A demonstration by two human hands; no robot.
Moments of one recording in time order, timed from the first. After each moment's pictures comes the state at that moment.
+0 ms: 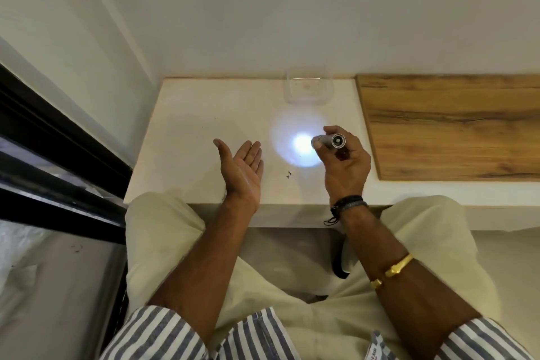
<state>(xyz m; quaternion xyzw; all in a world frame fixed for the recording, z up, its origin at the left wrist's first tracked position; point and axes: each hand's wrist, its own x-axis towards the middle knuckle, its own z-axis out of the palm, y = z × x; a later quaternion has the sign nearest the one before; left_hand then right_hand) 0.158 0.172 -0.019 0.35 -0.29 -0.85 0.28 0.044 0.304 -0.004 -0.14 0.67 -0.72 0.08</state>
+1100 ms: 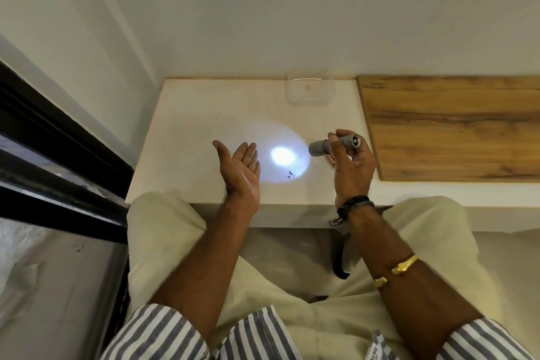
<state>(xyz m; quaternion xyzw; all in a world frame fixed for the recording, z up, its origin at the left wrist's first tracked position) 0.161 0.171 -0.023 0.37 -0.28 -0.83 0.31 0.036 0.308 -0.007 -0.07 0.65 -0.75 0.12</state>
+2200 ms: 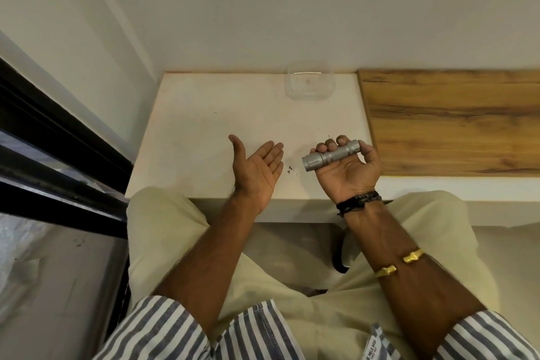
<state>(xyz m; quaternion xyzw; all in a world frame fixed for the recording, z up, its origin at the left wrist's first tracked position) 0.155 0.189 -0.022 0.29 -0.28 -0.90 0.18 0.035 0.312 -0.008 0.10 0.20 -0.88 0.42</state>
